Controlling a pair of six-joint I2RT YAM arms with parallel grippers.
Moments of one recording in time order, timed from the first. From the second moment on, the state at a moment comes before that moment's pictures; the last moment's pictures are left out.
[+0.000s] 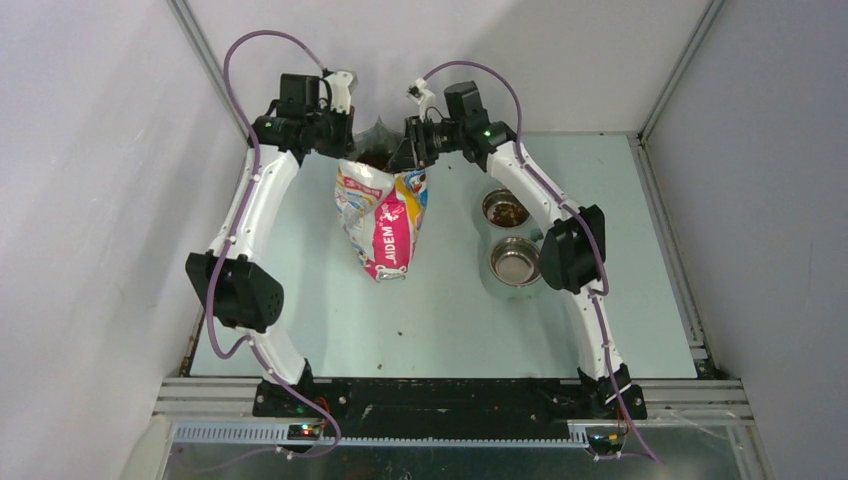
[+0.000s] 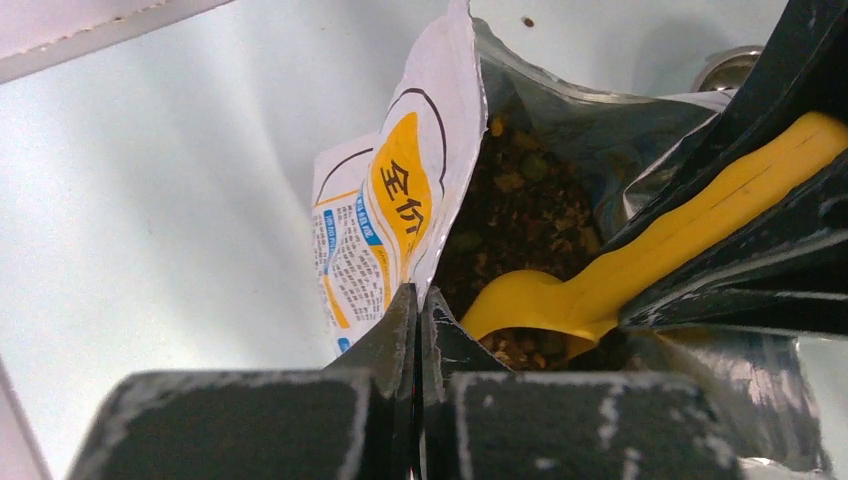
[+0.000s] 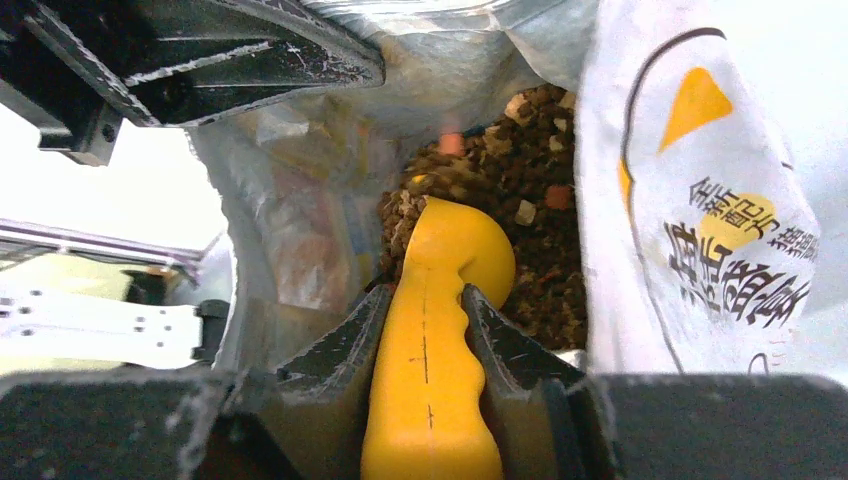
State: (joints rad) left arm -0.17 1.75 1.91 -0.83 0.22 0.07; right arm 0.55 2.29 2.29 -0.48 -0.82 0.34
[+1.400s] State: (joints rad) left arm -0.21 1.80 2.01 -0.94 0.14 0.31; right arm 0.36 2.29 2.24 -0.19 -0.95 0.94
